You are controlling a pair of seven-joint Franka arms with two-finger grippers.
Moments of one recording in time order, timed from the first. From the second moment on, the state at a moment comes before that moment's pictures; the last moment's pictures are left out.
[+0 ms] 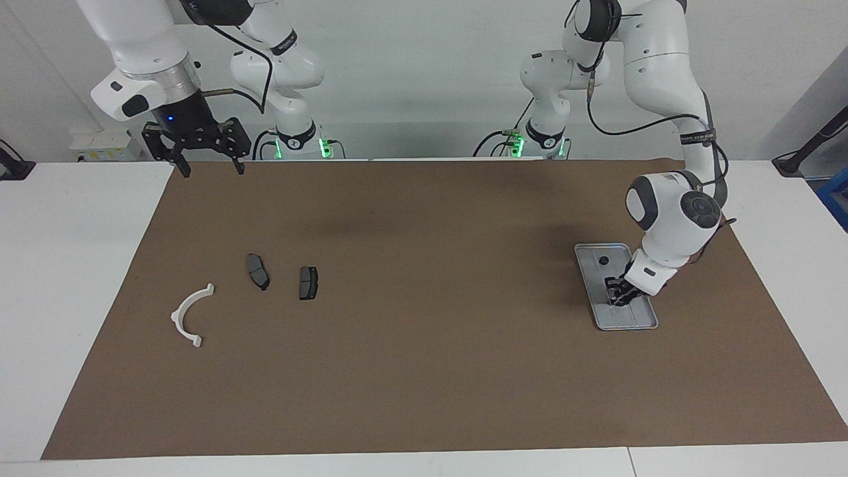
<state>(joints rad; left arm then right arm) -0.01 0.38 0.01 -1.92 -0.03 2.33 0.05 0.02 -0.07 0.01 -1.62 0.00 1.58 -0.02</state>
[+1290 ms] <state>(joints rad) 0.03 -0.05 0.03 -1.76 -0.07 1.68 0.05 0.02 -0.08 0.01 -1.62 0.00 1.58 -0.02</state>
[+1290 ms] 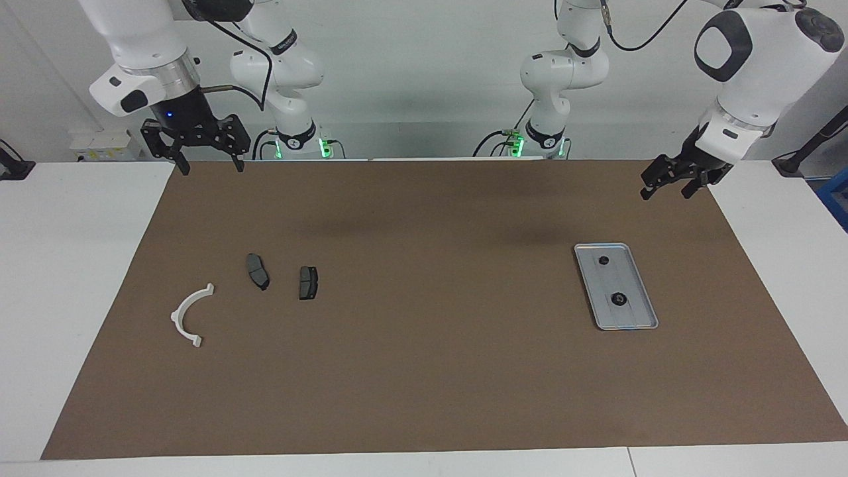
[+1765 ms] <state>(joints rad) -0.04 -0.03 0.03 -1.72 -0.03 1.68 0.02 0.02 -0.08 0.01 -1.62 0.00 1.59 -0.02</state>
